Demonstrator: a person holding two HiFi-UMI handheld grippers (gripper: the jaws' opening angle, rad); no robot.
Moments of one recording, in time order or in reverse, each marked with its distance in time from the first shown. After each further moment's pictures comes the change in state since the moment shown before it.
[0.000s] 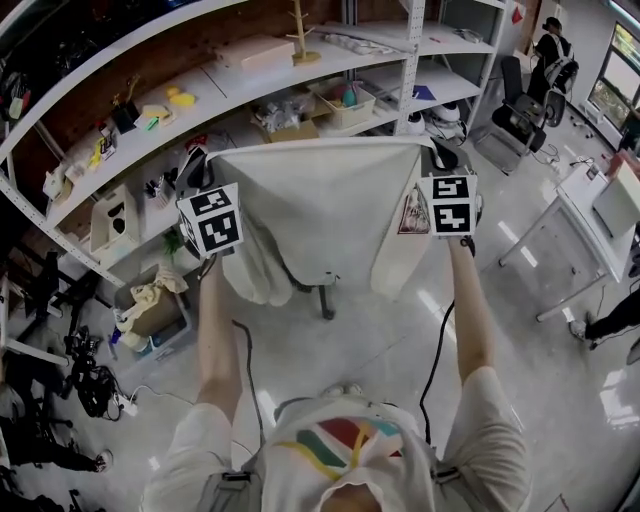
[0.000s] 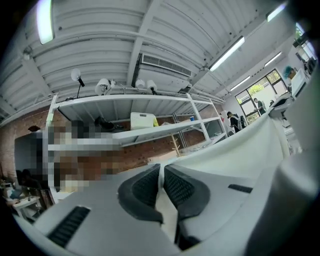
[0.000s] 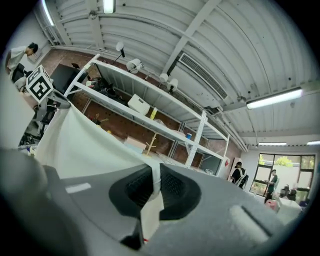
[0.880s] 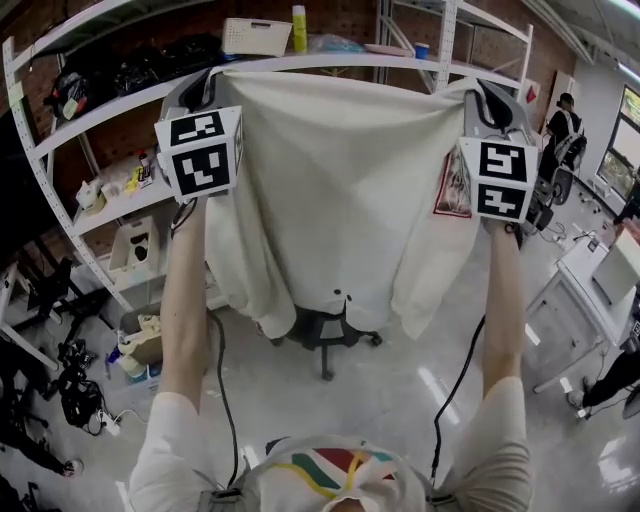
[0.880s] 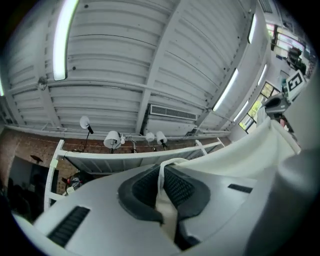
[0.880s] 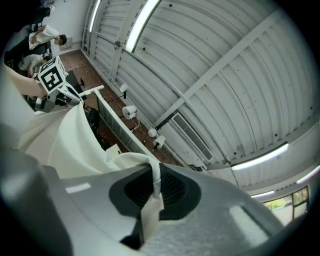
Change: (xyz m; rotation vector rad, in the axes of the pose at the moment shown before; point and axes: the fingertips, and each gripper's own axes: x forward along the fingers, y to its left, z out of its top) left arm -0.081 0.078 0.289 0.004 -0.479 0.067; right arm -0.093 -0.081 0.295 -0.206 -0.530 -0.211
